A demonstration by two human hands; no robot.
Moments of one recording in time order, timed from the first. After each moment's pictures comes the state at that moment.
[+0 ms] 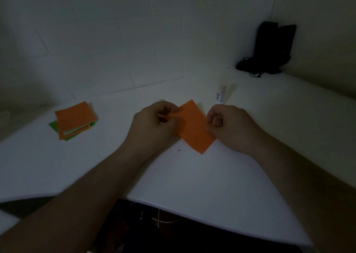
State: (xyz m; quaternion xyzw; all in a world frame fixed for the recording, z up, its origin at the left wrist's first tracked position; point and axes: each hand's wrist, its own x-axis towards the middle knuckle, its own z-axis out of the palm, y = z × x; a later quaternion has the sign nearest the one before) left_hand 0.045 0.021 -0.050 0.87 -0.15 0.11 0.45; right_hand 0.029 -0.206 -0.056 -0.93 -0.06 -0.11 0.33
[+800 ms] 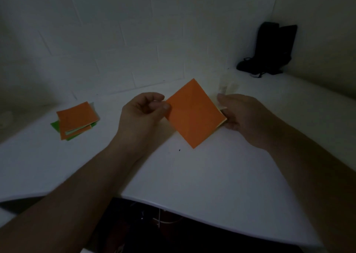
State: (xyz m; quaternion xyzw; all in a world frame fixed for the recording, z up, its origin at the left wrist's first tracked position) left_hand 0.052 0.030 -0.048 0.69 -0.09 0.09 0.71; right_hand 0.030 -0.215 -0.030 -0.75 0.05 -0.01 0.66
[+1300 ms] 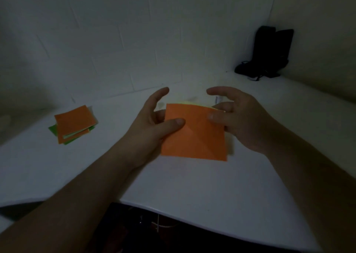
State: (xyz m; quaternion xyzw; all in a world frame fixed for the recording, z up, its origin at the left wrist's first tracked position) left_hand 0.035 0.022 -0.038 0.64 -0.16 -0.10 0.74; right_hand 0.021 -0.216 -0.026 -0.74 -0.09 -0.03 0.67
